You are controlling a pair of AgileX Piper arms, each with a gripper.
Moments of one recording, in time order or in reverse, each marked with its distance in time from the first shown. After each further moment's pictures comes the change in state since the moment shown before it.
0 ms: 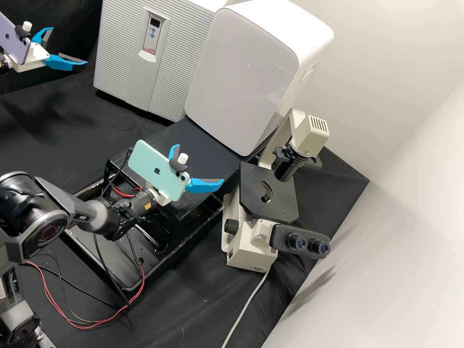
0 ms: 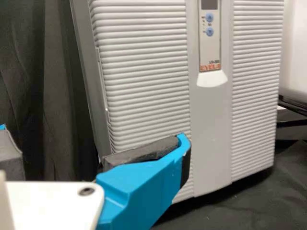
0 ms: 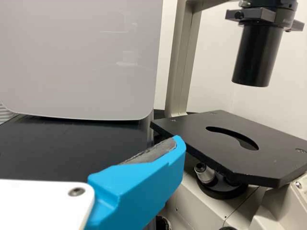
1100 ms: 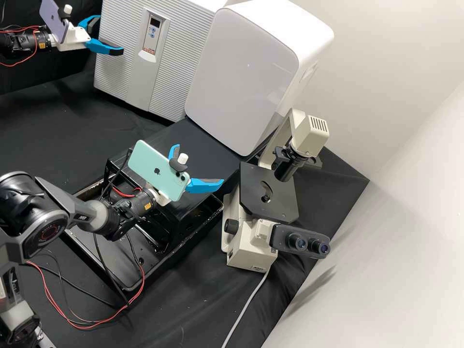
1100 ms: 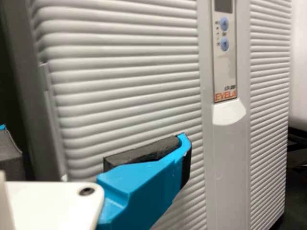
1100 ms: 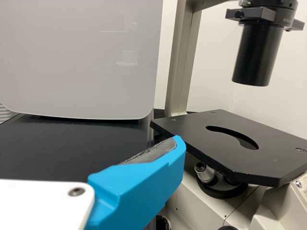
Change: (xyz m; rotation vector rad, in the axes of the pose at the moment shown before) left arm 0.156 0.009 -0.048 -0.003 -0.253 0.028; right arm 0.000 0.000 0.000 0.000 0.000 0.000
